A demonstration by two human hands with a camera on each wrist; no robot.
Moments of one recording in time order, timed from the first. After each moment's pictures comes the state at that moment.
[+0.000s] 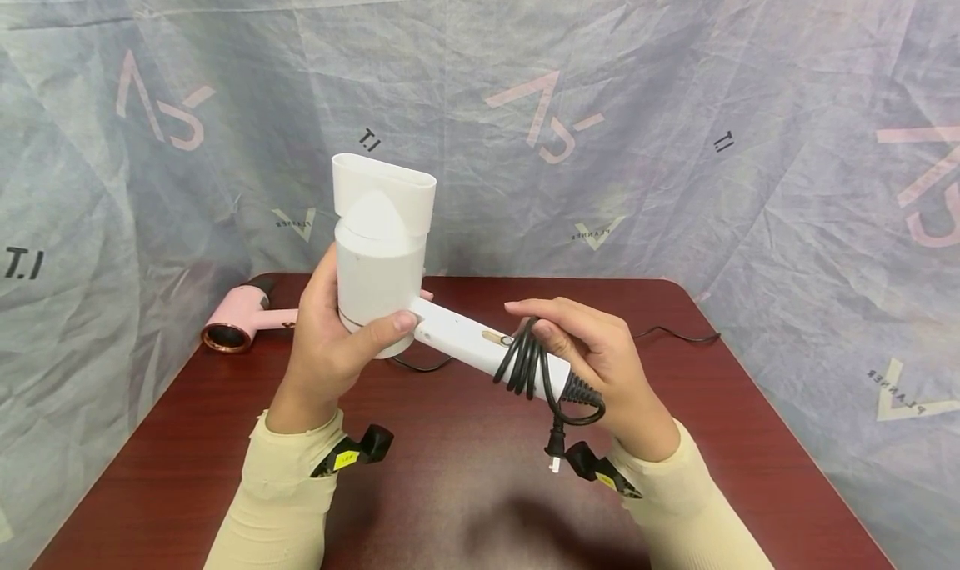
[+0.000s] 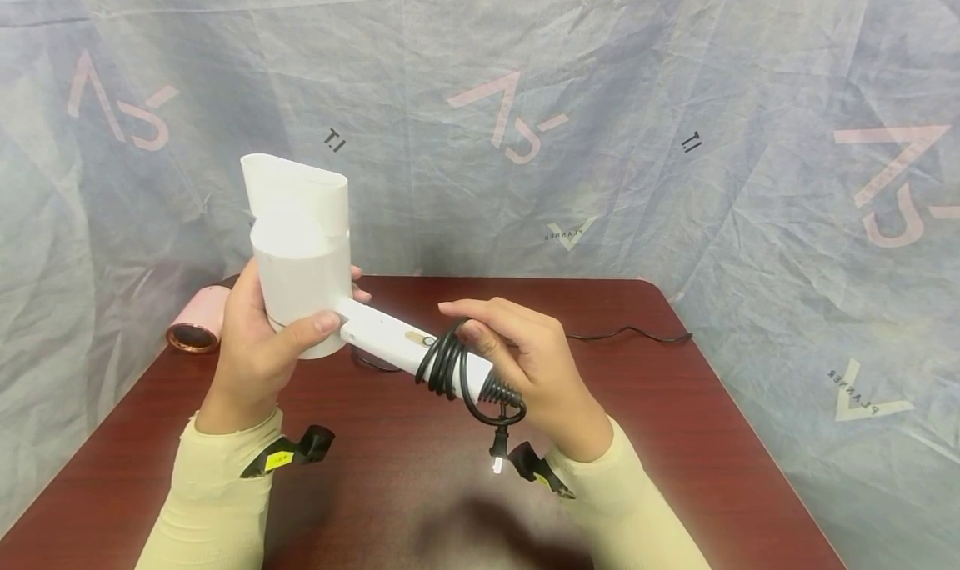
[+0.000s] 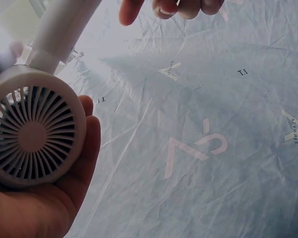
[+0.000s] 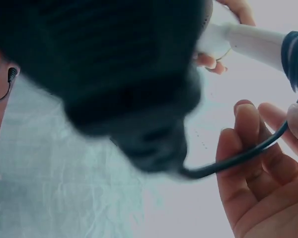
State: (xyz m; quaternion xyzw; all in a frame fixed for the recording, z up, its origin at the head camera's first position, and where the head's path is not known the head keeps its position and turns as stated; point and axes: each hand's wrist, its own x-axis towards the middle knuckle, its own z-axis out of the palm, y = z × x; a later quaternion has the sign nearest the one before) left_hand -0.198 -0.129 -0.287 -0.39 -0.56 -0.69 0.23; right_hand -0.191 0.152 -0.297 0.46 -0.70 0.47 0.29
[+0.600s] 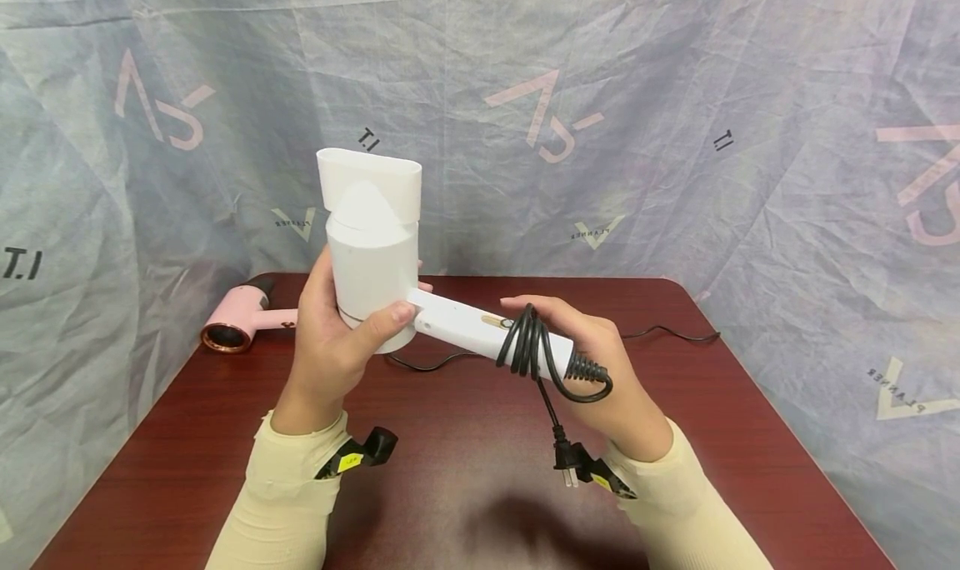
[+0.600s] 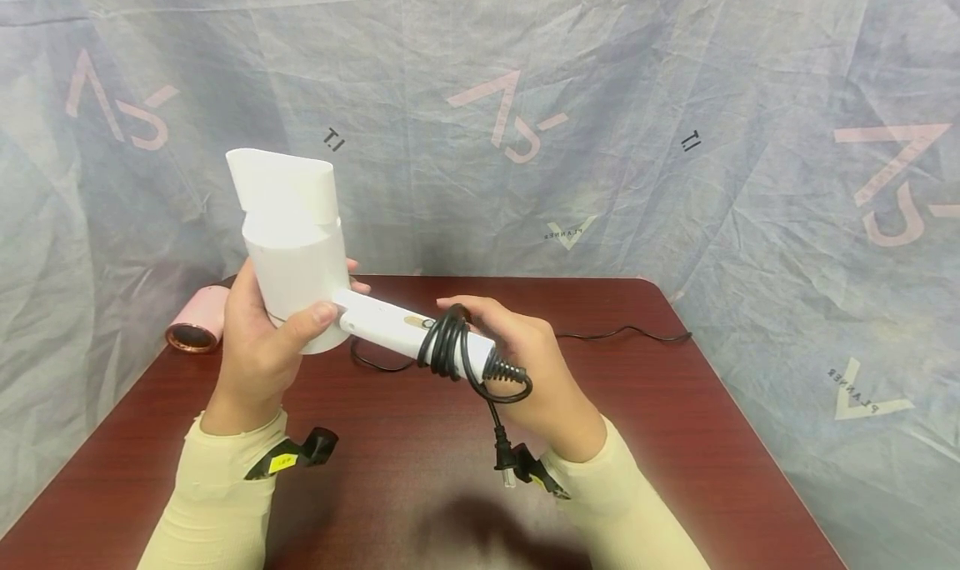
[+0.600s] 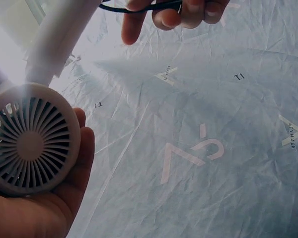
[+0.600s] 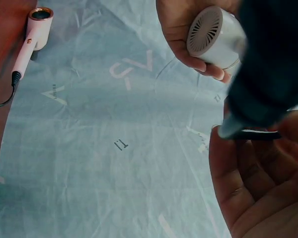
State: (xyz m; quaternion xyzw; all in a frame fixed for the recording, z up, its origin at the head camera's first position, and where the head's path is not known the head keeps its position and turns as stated) left_hand -0.199 -0.122 -0.286 -0.38 -0.54 -0.71 0.26; right_hand -0.188 0.150 -0.302 0.42 -0.74 0.44 0.27
